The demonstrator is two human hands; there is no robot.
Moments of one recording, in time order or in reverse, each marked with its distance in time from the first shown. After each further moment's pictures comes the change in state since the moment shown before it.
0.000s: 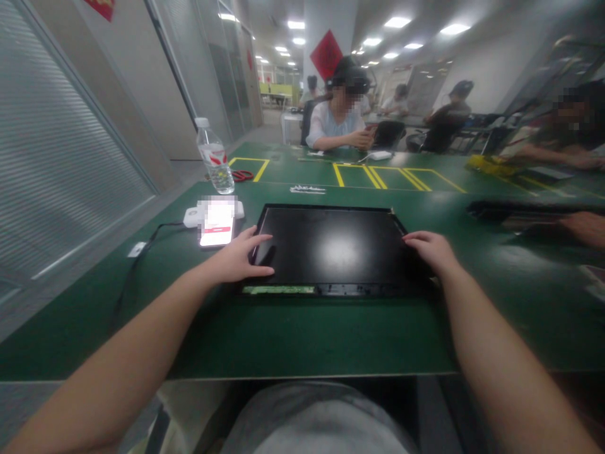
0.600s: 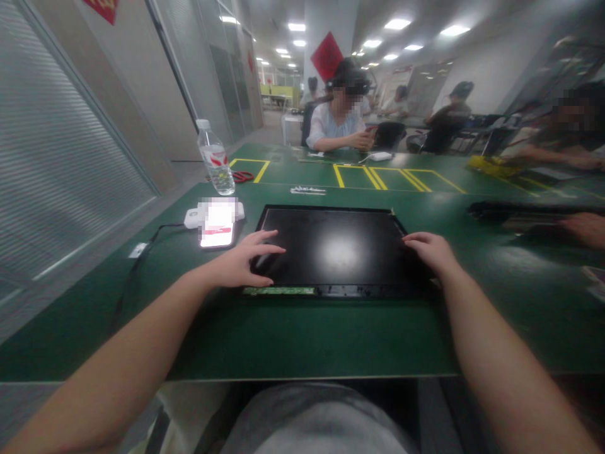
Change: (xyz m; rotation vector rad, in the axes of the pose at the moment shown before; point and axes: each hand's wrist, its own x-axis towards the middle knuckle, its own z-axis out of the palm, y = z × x) left_hand -0.003 0.000 -0.004 -0.054 -0.081 0.294; right_hand 0.000 -0.002 0.001 -0.025 -0.002 -0.013
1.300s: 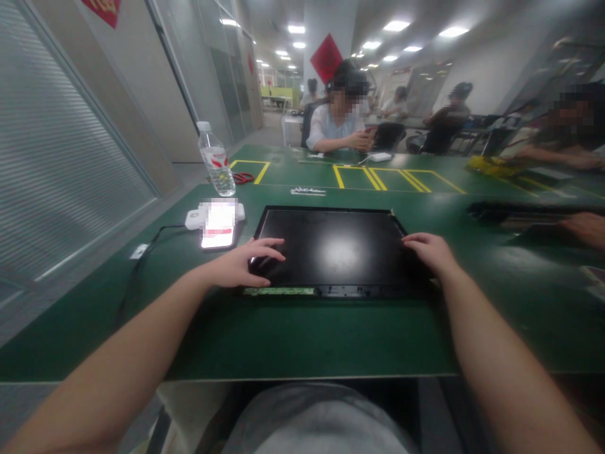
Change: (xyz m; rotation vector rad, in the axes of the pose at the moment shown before) left_hand -0.001 -0.001 -0.004 -0.091 -0.081 0.036; right_hand 0.001 0.003 0.001 -0.012 -0.004 -0.015
